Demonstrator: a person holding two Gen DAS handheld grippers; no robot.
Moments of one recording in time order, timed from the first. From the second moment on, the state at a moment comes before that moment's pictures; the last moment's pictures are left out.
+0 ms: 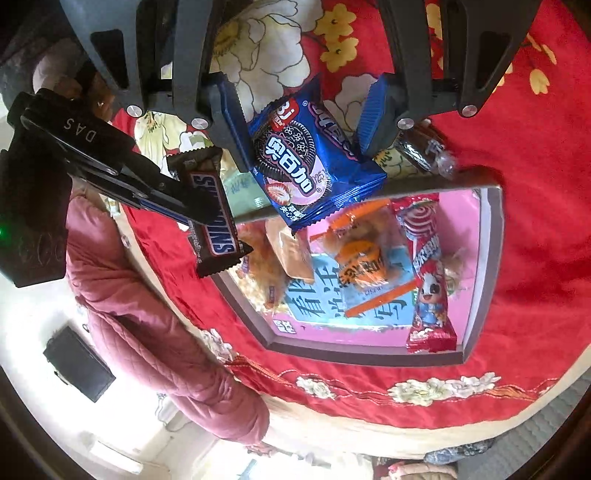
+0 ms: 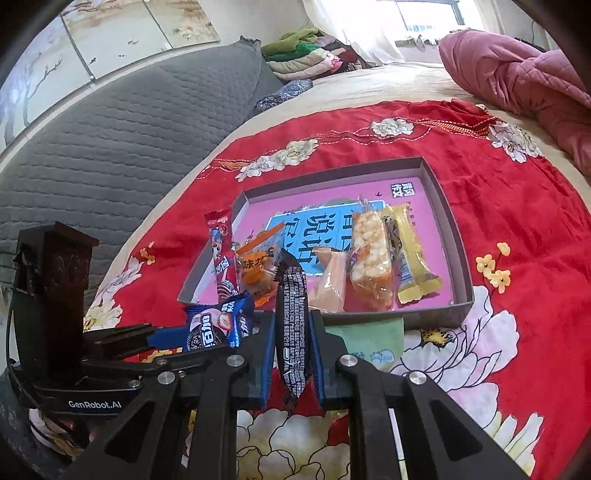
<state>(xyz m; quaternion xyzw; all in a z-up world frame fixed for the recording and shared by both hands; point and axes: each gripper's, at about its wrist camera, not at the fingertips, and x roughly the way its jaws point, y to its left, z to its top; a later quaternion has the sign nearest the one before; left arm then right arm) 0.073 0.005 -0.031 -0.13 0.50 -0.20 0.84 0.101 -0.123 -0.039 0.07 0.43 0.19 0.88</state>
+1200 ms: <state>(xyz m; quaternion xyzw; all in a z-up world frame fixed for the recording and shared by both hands) 0.123 0.034 -0.004 -0.17 0.45 -0.16 0.86 0.135 -0.123 -0.014 0.10 0.40 0.18 0.90</state>
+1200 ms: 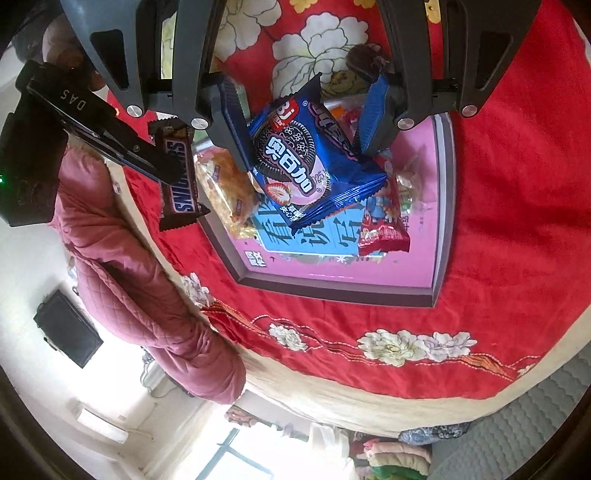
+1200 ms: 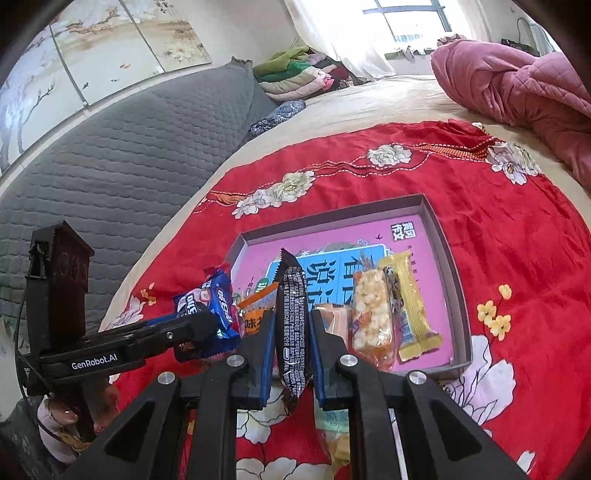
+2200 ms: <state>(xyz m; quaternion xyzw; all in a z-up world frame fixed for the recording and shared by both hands) 0.151 0.024 -0.035 -0.12 0.49 -0.17 0.84 0.166 -0.113 -0.050 0.07 0.43 0.11 0.89</state>
